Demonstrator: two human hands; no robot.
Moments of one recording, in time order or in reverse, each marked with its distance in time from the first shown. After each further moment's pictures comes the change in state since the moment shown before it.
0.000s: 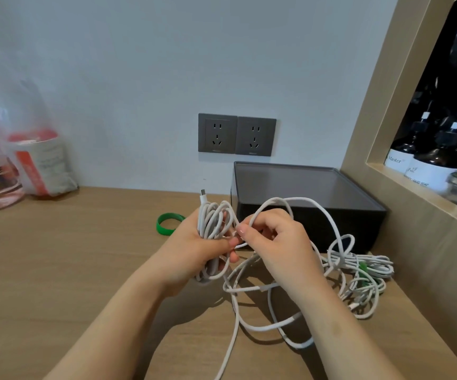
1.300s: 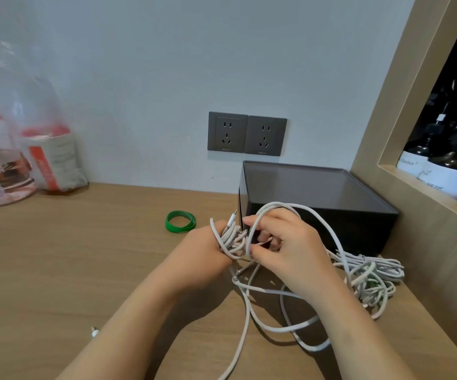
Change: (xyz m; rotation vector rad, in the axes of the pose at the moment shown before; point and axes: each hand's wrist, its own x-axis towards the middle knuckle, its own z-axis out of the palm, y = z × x) left_hand 0.006 -0.014 -0.004 0.587 -0.002 0.035; right_hand -0.001 -0.001 -0.005 -0.269 -0.107 -0.235
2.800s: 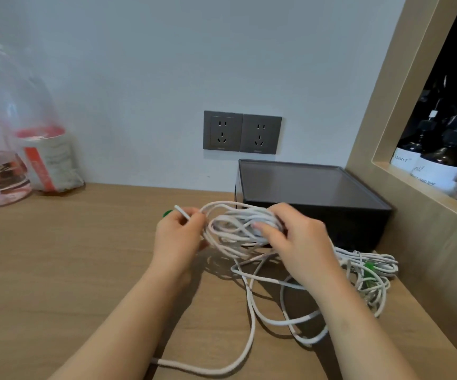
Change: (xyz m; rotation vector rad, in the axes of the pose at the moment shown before) left_hand 0.010 -0.003 0.009 -0.793 0.596 -0.351; right_hand -0.001 0.009 -0.010 -0.017 0.065 0.089
